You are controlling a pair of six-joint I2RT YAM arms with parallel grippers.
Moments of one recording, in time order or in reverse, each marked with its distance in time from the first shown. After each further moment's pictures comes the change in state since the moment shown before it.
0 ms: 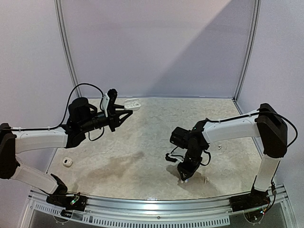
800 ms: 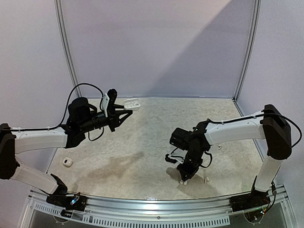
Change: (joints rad) left arm 0.000 -0.005 0.000 -0.007 -0.003 0.011; right arm 0.032 -0.043 -0.018 0.006 -0.024 0.074
